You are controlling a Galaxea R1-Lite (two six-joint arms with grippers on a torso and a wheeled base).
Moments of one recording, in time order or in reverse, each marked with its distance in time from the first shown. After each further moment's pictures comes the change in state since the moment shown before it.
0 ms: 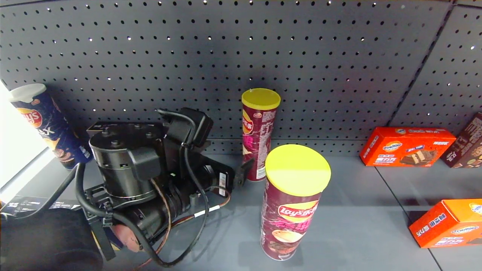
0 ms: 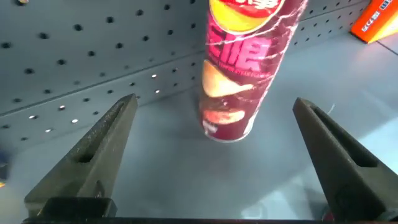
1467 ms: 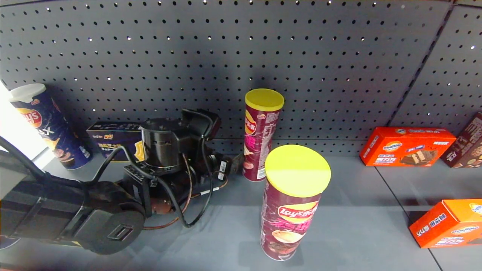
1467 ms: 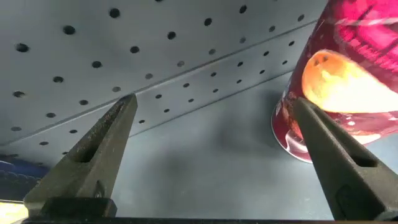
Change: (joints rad) left arm 0.129 0.177 -0.153 0.053 0.003 0.117; right arm 0.000 0.000 0.000 0.000 0.000 0.000
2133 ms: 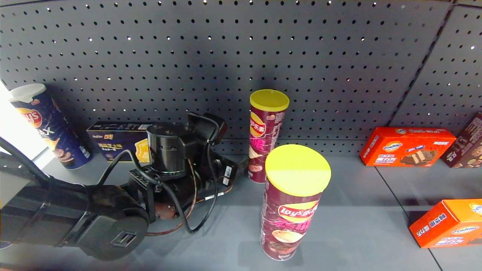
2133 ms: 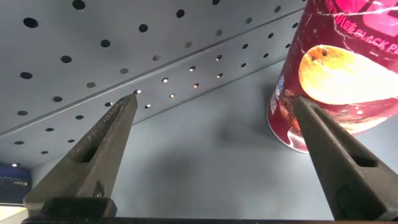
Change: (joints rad) left arm -0.033 0.004 0.009 0.001 -0.002 -0.006; right arm 0.000 0.000 0.000 0.000 0.000 0.000
